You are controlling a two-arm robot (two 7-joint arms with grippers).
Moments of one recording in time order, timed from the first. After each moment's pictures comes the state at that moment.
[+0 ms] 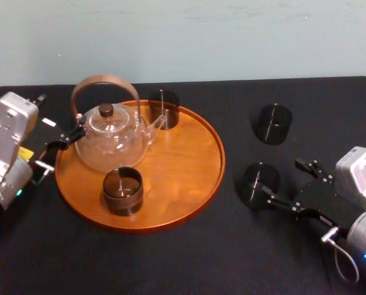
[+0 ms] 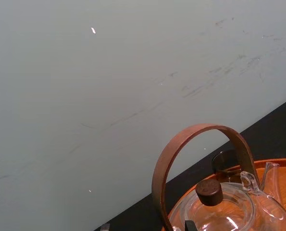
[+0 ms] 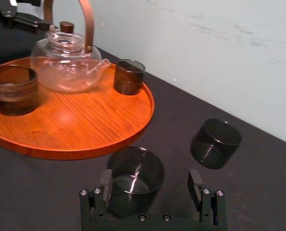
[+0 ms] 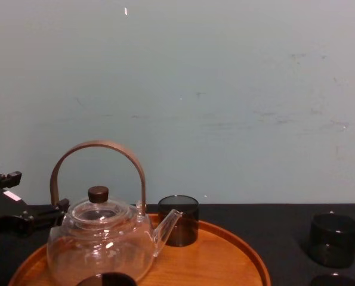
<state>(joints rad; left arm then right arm) -0.20 0.60 0.45 -1.41 -0.25 -0.12 0.03 -0.17 0.70 -0.33 -1.78 0.30 0.00 0.17</state>
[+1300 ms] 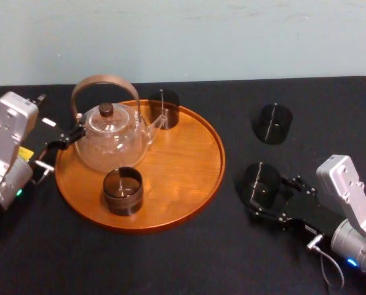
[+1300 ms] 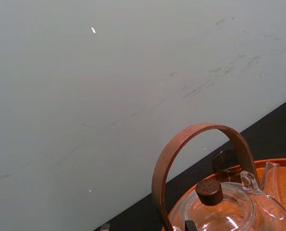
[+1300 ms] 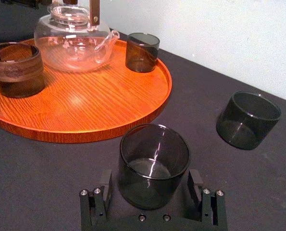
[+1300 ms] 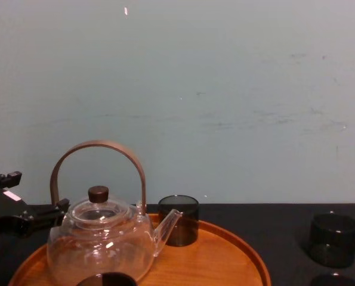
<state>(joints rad) -0.20 0.60 0.45 -1.41 -0.25 -0.12 0.03 -0.12 0.57 -0.31 -1.64 0.25 0.04 0.30</state>
